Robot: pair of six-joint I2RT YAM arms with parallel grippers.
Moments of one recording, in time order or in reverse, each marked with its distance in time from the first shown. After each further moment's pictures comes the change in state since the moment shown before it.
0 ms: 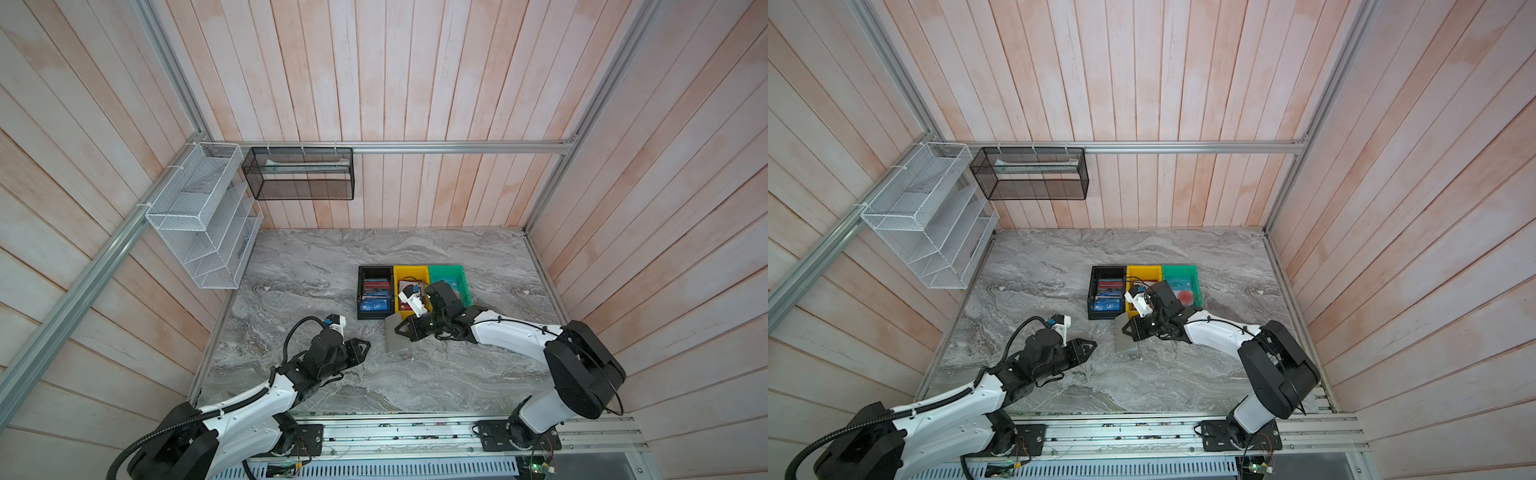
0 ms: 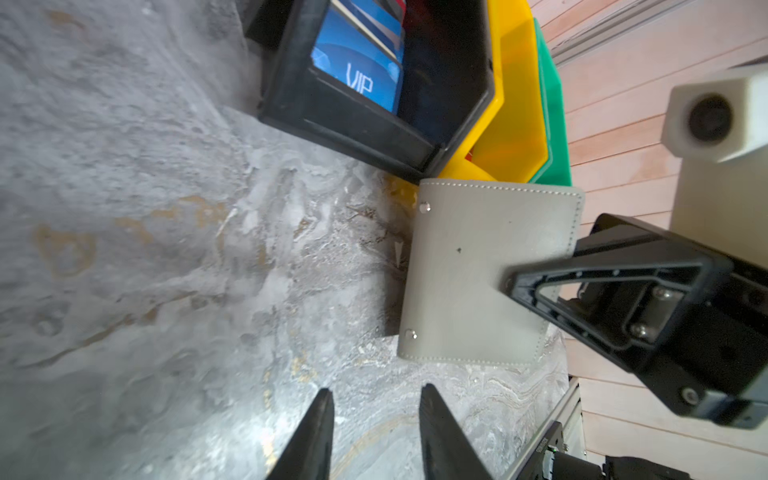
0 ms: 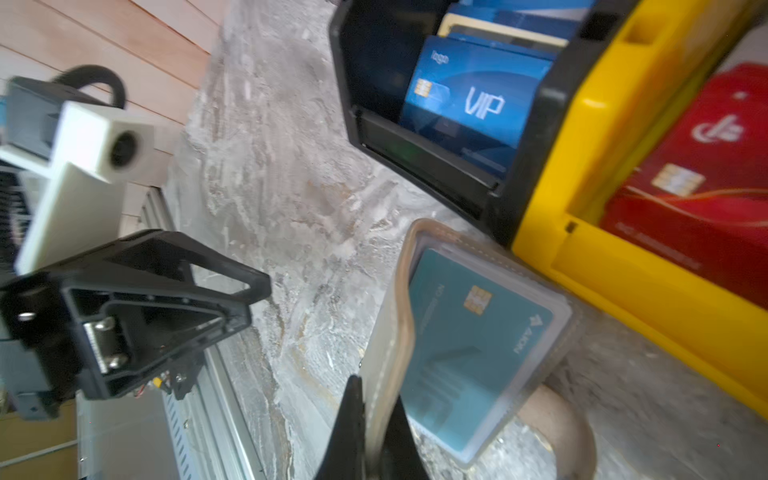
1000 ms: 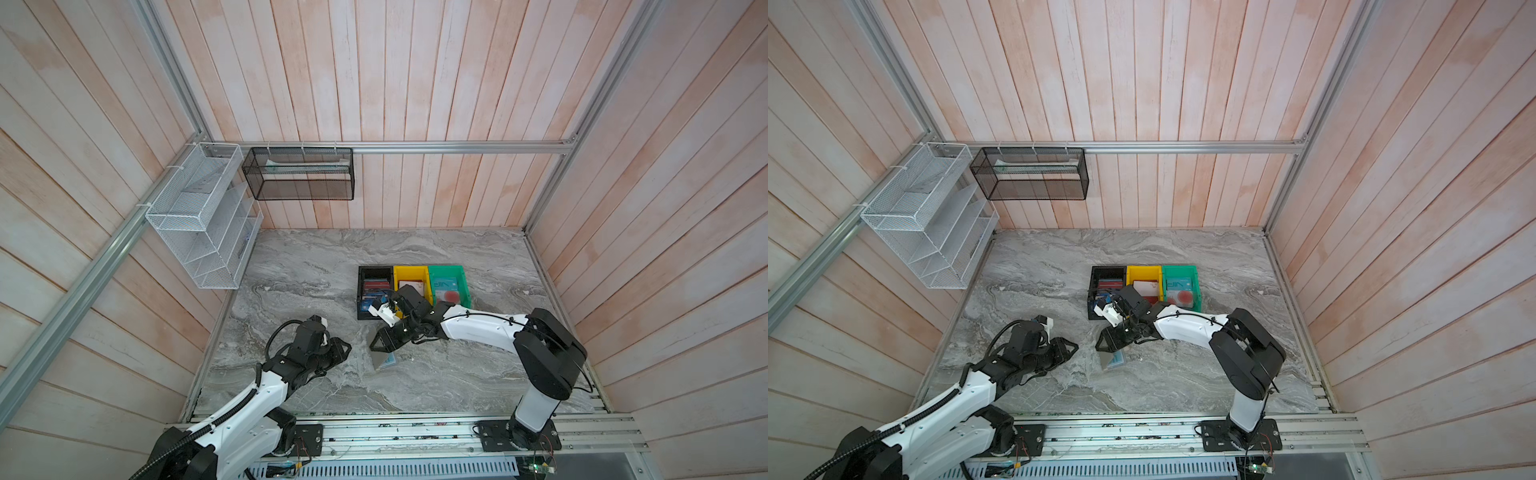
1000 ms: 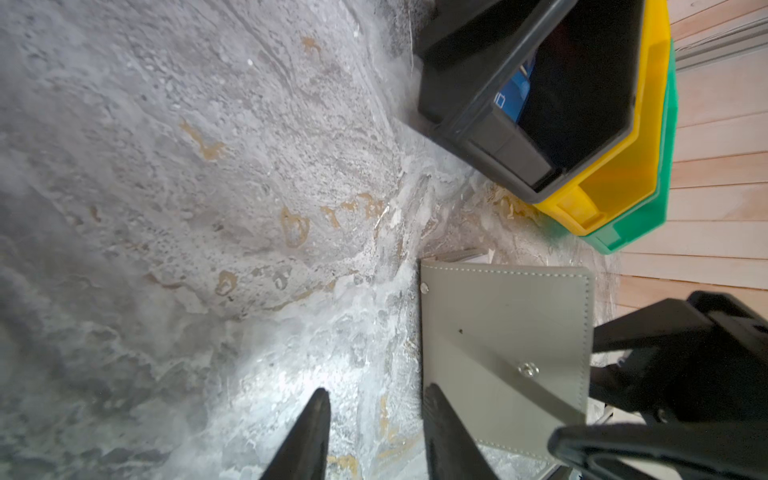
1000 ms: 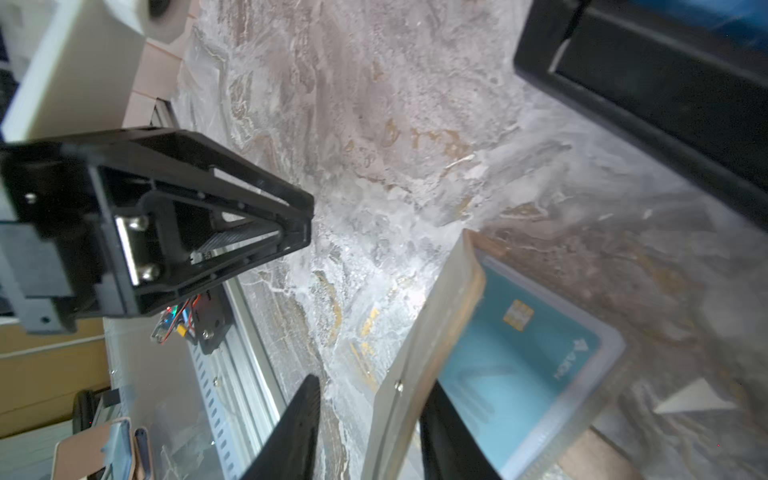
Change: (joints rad) left arm 0.239 -0.059 0.056 -0.316 0.140 0.098; right arm 0.166 0.174 0.204 -0.108 -0.111 -0.028
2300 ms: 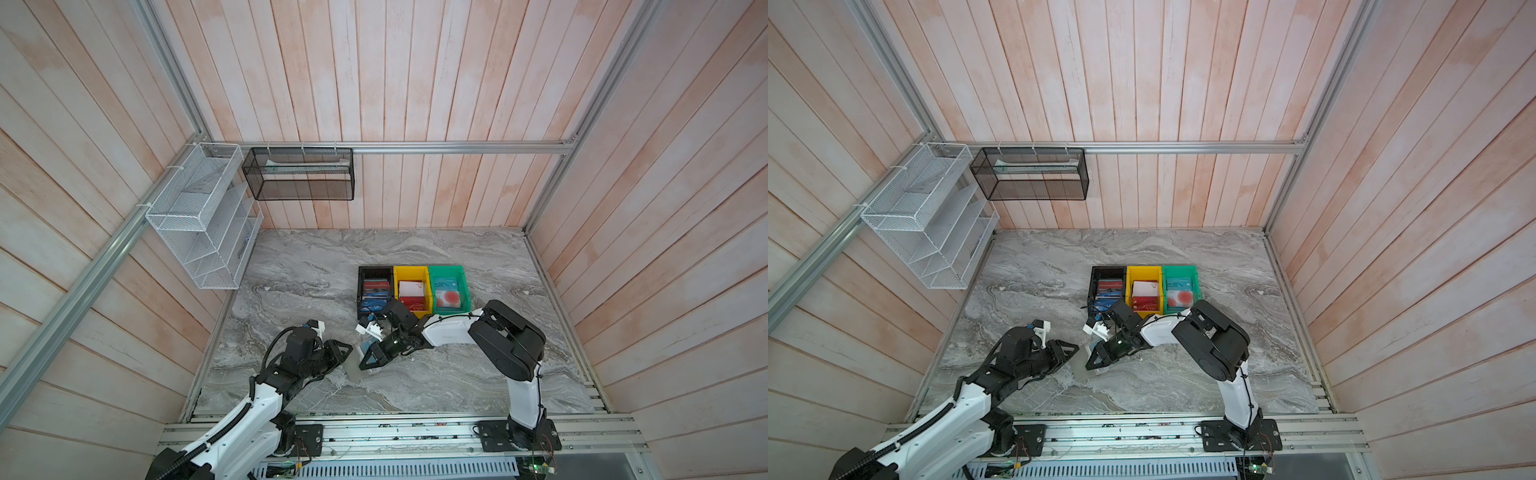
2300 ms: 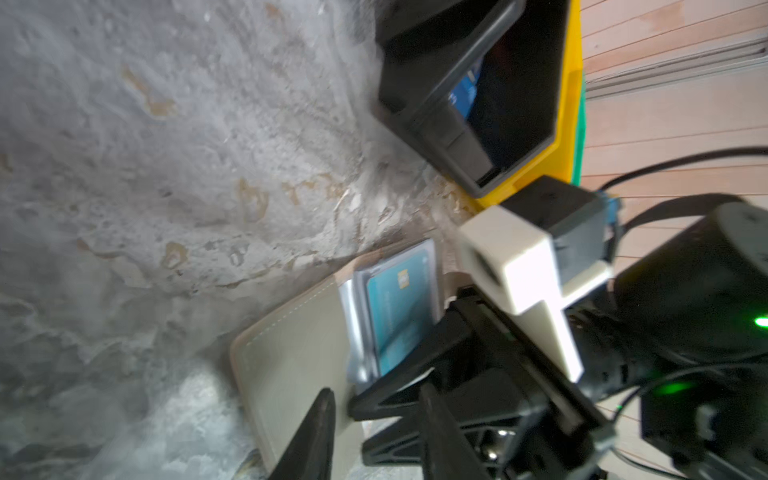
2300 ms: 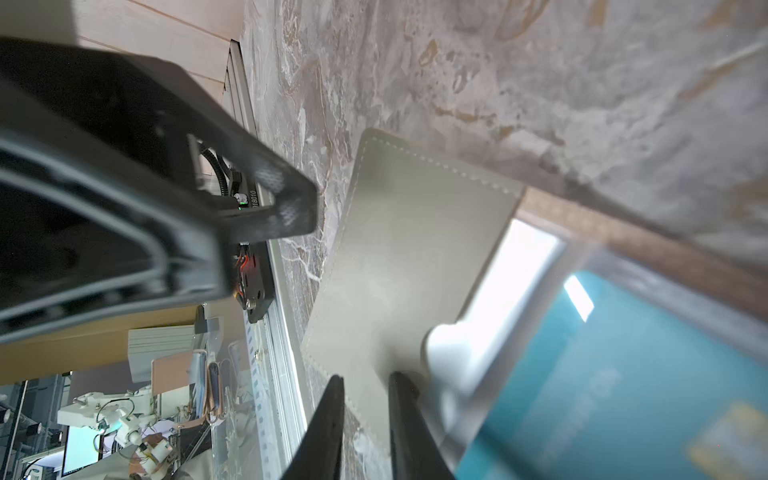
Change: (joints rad) left arm 0.051 -0.077 -0.134 0.159 0.153 -0.125; right arm 0.032 0.229 -0.045 0.275 -0.277 0.072
